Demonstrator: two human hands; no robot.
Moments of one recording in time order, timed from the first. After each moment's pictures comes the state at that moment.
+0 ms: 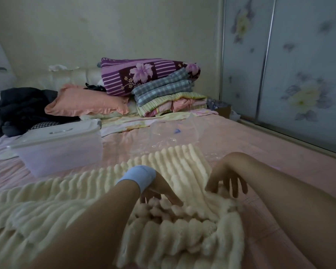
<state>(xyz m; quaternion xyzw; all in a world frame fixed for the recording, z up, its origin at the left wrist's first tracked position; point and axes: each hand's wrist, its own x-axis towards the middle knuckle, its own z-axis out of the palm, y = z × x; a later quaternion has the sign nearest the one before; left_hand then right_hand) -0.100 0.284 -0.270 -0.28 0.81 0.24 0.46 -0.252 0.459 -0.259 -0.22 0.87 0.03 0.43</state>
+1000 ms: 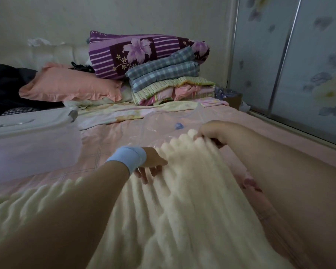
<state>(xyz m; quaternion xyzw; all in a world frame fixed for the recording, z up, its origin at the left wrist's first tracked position) -0.260 0.154 -0.289 -0.34 0.88 0.26 0.21 -0.420 0.301 -0.258 -0.18 0.87 -0.34 0.30</state>
